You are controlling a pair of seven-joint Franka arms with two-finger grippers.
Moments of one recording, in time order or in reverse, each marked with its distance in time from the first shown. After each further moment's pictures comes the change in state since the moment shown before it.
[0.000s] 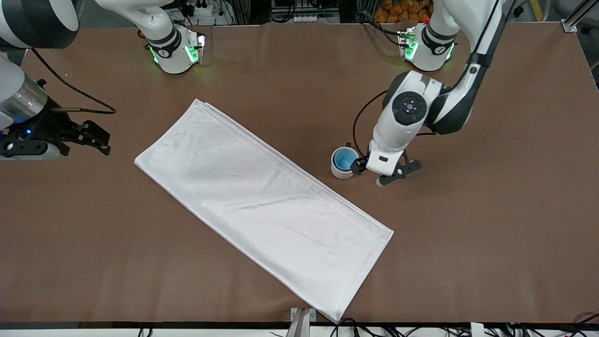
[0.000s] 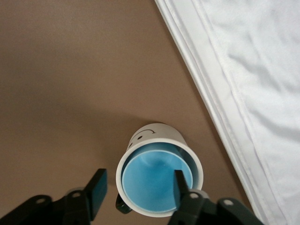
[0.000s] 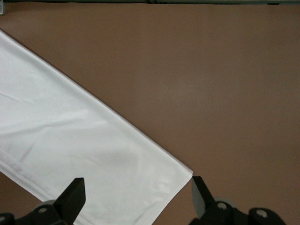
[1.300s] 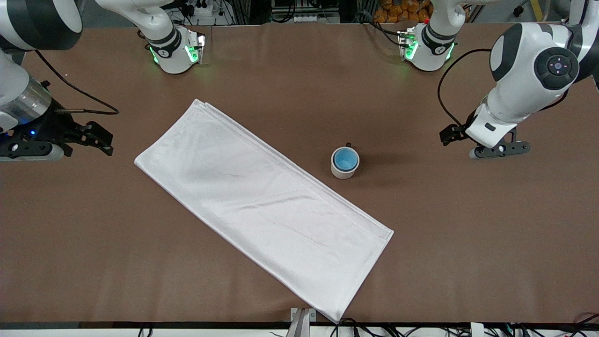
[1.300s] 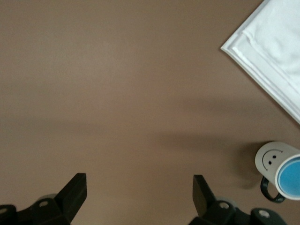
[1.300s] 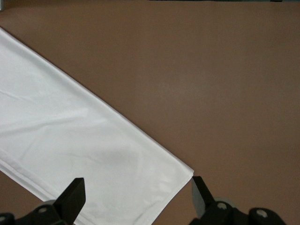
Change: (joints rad) left arm 0.343 -0.376 -0.011 -0.202 0.010 -0.253 0.646; right arm 0.002 0.001 0.005 -0.009 0.001 0.011 0.000
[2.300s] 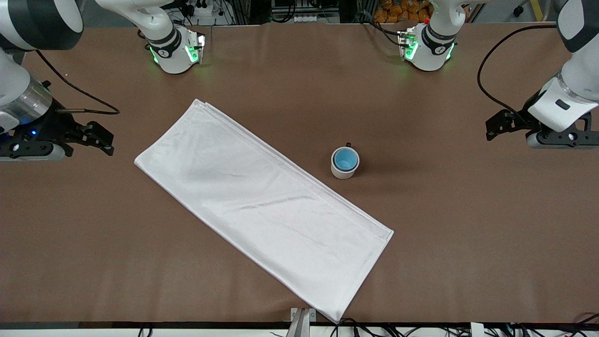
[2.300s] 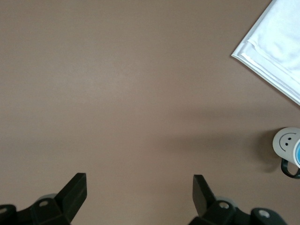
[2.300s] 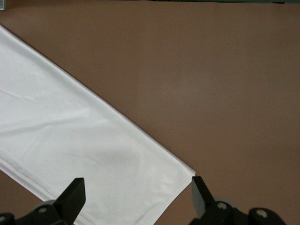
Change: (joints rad) left arm 0.110 0.001 -0.008 0.284 -0.014 -0.189 0.243; right arm 0.000 0.000 0.002 -0.001 0.000 0.001 0.000
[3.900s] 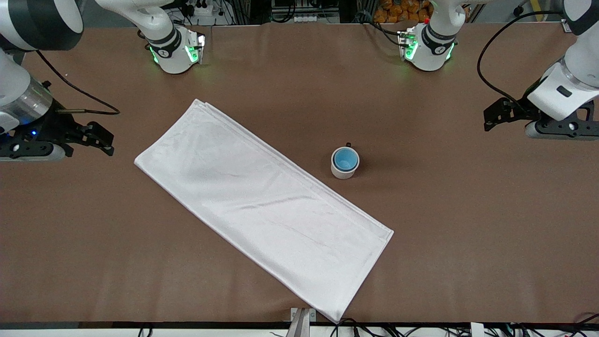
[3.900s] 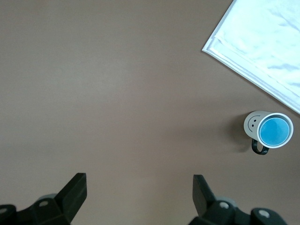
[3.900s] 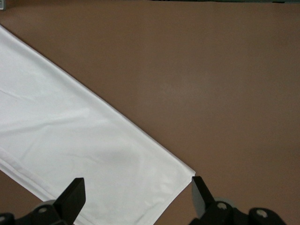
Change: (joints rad) left arm -0.027 0.002 -0.003 0.075 -0.004 -0.090 -0.002; right arm 0.000 0.000 0.000 -0.002 0.000 0.002 0.000
